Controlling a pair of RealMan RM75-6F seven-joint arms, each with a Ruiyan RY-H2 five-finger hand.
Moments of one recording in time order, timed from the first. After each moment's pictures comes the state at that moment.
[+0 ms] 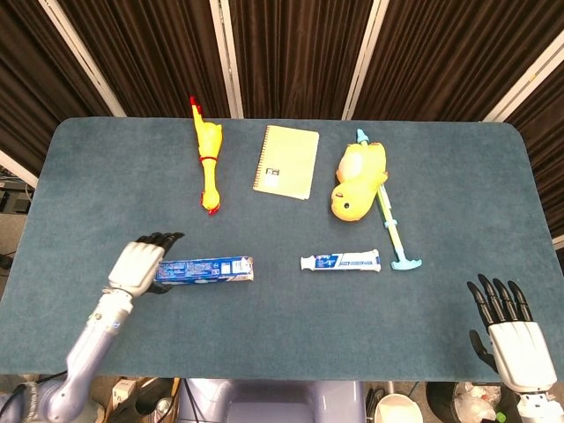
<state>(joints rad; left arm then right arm) -0.49 -1.39 -0.20 -1.76 1.09 1.03 0.57 -0.02 -1.11 -0.03 -1.63 -1.71 1.59 -0.22</state>
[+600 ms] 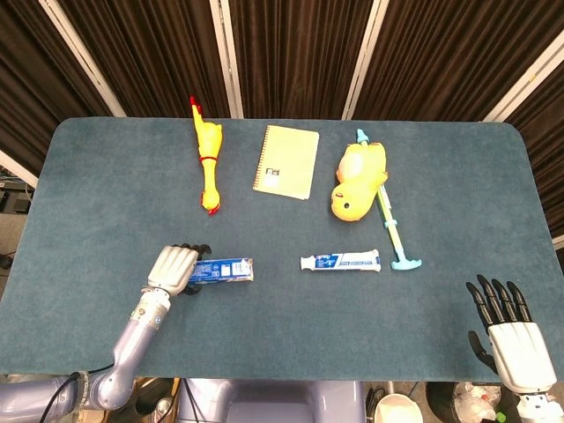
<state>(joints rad) -0.61 -1.59 -0.19 -1.67 0.91 1.07 0.71 -0.02 -1.11 -0.04 -1.63 -1.72 1.59 -0.20</state>
